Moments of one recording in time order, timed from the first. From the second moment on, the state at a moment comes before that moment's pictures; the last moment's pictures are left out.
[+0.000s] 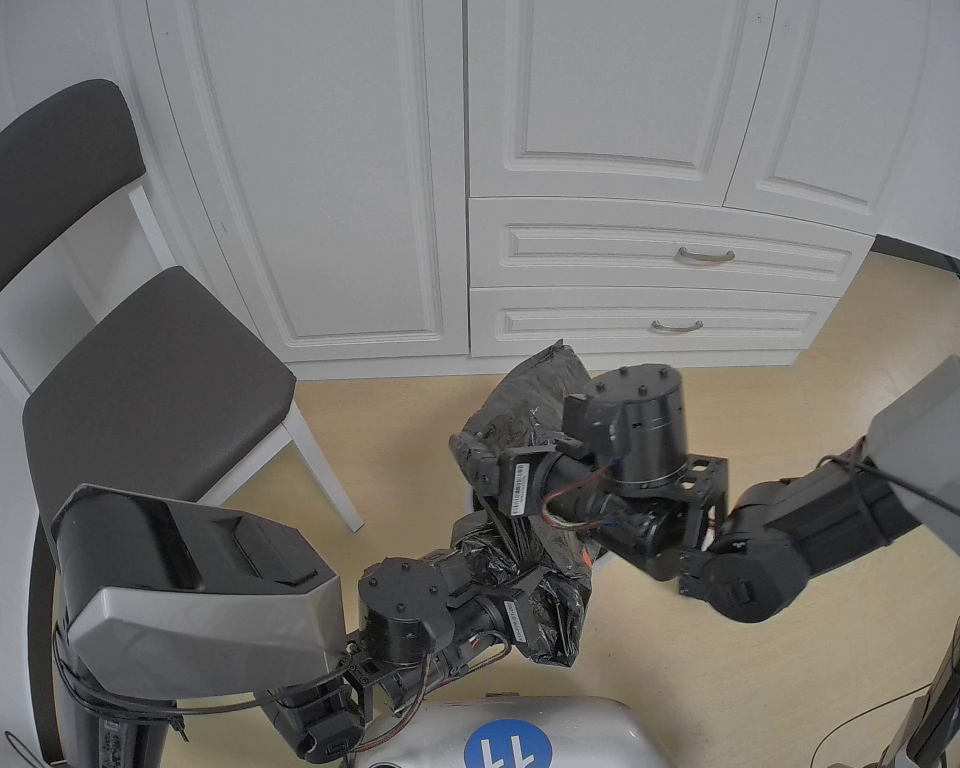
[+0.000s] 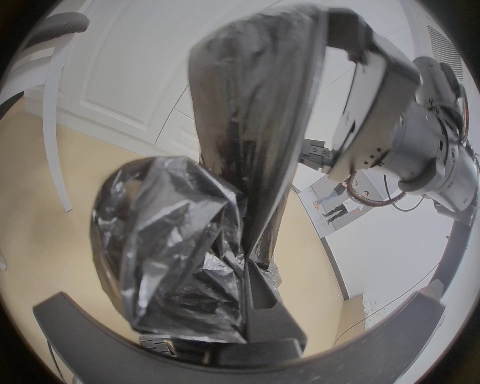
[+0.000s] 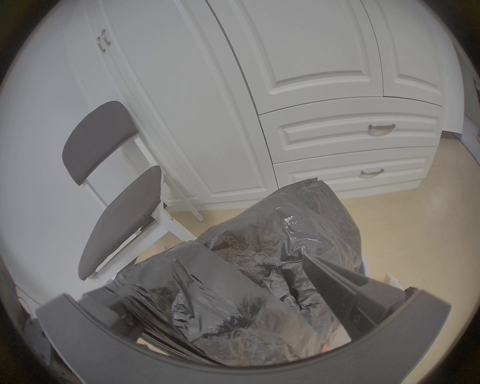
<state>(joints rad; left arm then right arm) -0.82 2.32 -0.58 -1.53 0.04 -0.58 0.79 2.01 -1.05 -0.70 -0.31 0.32</state>
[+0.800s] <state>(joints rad) -0.83 2.28 -0.52 -1.53 0.02 -0.57 0.73 1.94 -0.95 -0.78 -0.23 0.24</state>
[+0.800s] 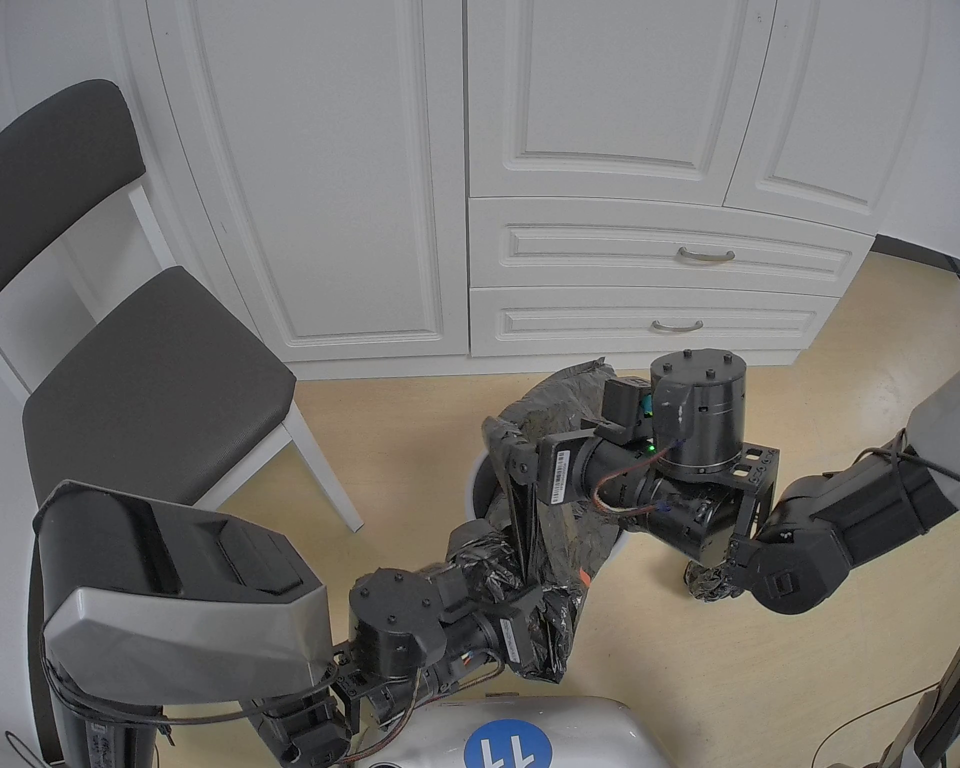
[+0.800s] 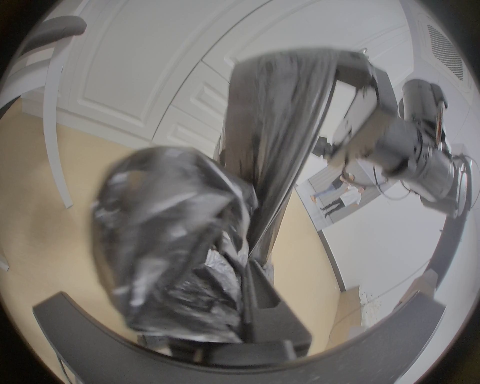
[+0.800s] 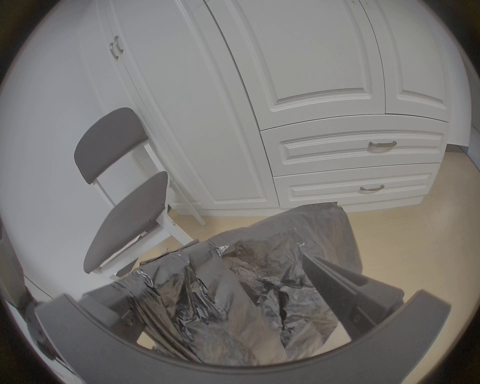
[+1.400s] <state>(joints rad) -0.85 2.27 -0.51 -1.53 0.01 -0.59 0.79 2.04 -1.01 -0.77 -0.24 0.30</state>
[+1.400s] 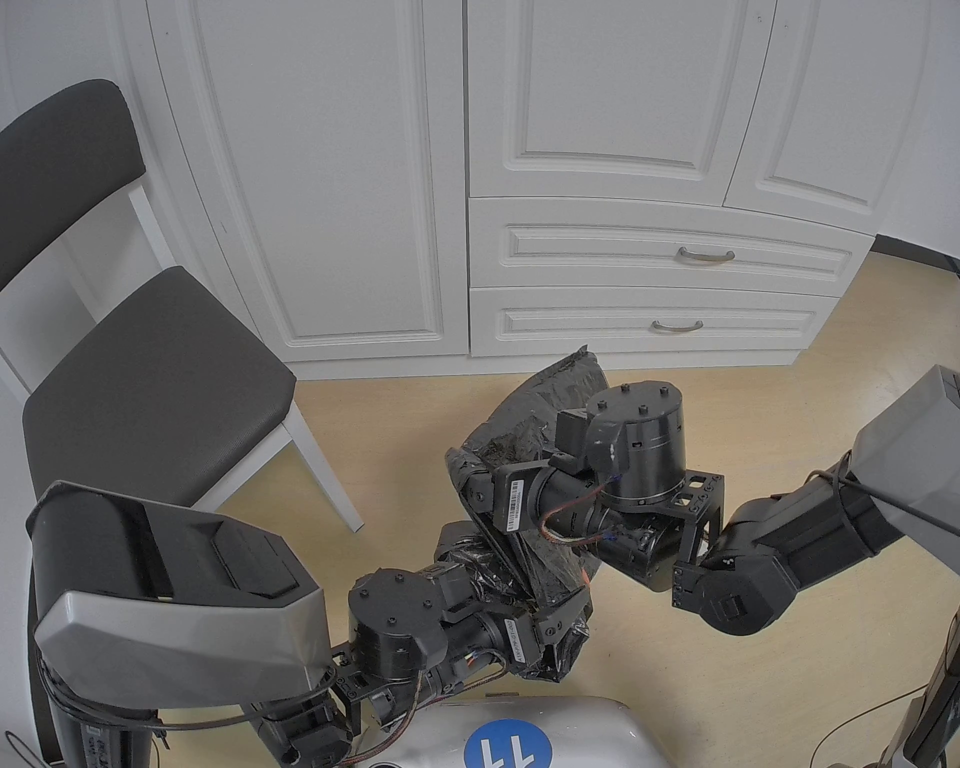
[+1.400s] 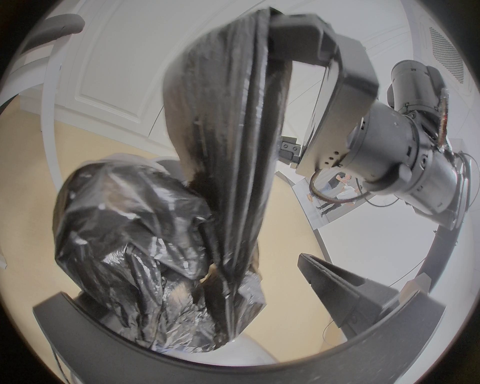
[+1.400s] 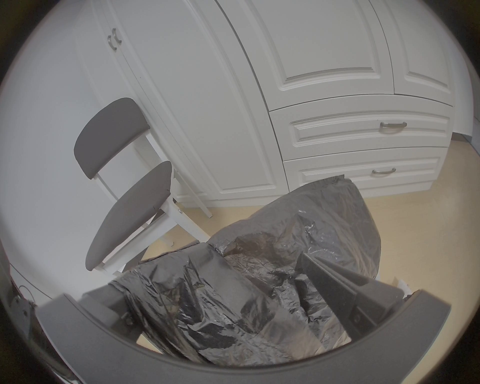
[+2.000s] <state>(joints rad) -0.85 2.39 -0.68 -1.53 0.08 -0.59 0.82 2.06 -1.05 -0.76 -0.28 0.33</state>
